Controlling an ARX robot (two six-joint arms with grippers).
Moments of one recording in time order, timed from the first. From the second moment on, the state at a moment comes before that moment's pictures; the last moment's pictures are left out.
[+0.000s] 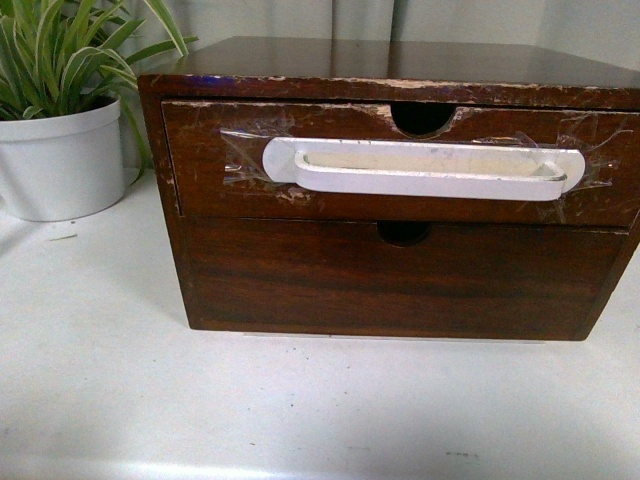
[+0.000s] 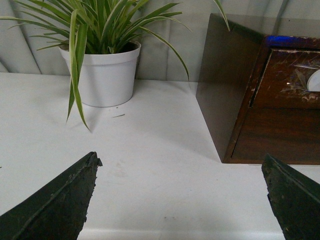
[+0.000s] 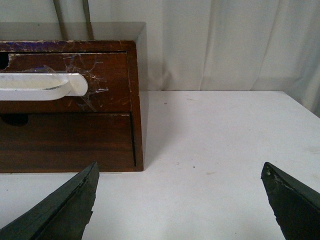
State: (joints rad) left arm 0.00 0.00 0.01 0.00 0.00 0.00; right arm 0.00 0.00 0.01 0.00 0.00 -0.01
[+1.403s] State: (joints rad) left arm -0.04 0.99 0.96 -0.68 0.73 1.04; right arm 0.02 0.84 0.85 -0.57 -0.32 -0.83
